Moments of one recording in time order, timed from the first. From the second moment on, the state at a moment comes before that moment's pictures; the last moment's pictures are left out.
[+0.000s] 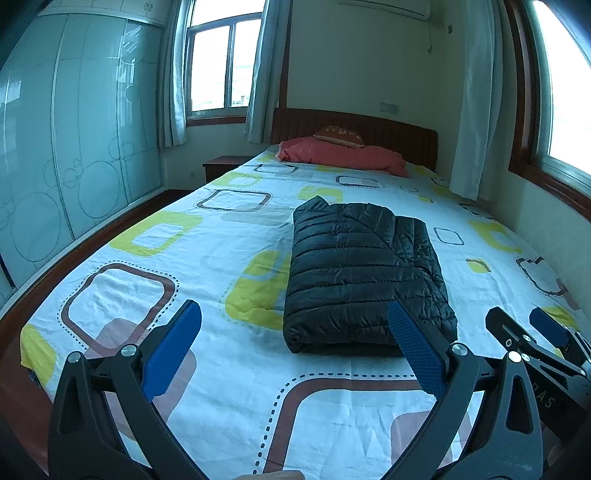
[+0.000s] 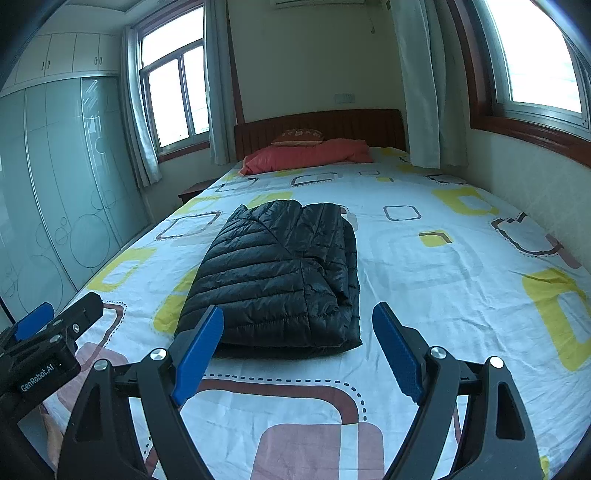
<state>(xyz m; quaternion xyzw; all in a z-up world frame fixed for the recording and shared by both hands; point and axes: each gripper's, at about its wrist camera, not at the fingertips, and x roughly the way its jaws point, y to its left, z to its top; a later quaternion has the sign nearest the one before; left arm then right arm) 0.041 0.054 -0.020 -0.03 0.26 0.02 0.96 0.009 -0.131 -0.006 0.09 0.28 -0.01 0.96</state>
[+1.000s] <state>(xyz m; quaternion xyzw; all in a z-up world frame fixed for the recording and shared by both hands) 0.106 0.087 -0.073 -0.03 0.32 0.06 0.94 0.042 -0.175 -0.046 0.10 0.32 -0.04 0.94</state>
